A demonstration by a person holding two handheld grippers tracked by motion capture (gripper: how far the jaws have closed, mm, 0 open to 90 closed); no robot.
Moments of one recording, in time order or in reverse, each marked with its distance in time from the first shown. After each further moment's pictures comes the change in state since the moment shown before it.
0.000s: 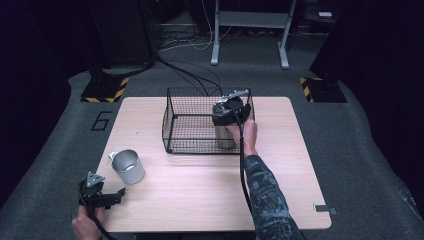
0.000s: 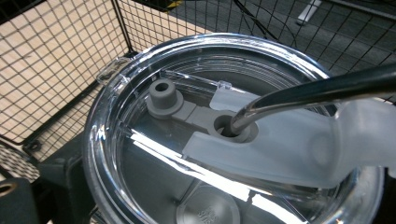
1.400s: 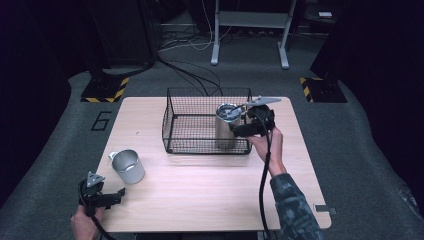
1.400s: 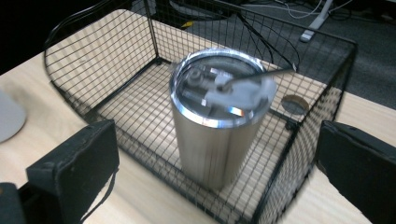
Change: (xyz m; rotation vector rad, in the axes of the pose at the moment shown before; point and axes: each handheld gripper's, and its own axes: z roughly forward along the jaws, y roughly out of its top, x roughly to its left) left arm -0.001 0.001 0.001 -0.009 0.001 -0.002; right arm -0.010 -0.032 -0.117 -0.087 0.064 -0.013
